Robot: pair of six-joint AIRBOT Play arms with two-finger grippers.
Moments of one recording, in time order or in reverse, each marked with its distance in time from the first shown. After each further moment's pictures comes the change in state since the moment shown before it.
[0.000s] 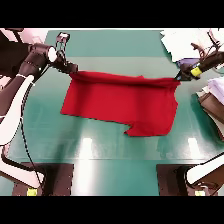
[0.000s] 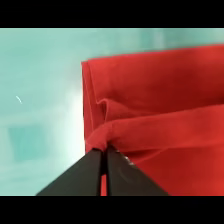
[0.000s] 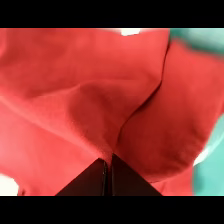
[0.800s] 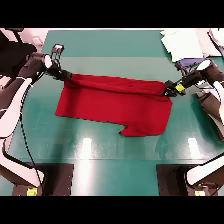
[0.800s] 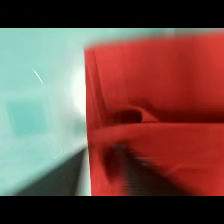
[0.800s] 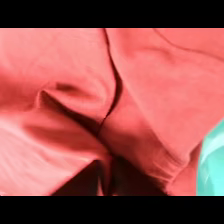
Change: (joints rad) left arm 0.113 -0.060 -0.078 -0.072 -0.028 0.107; right arm 0.061 0.033 -0.318 -0.003 -0.187 0.015
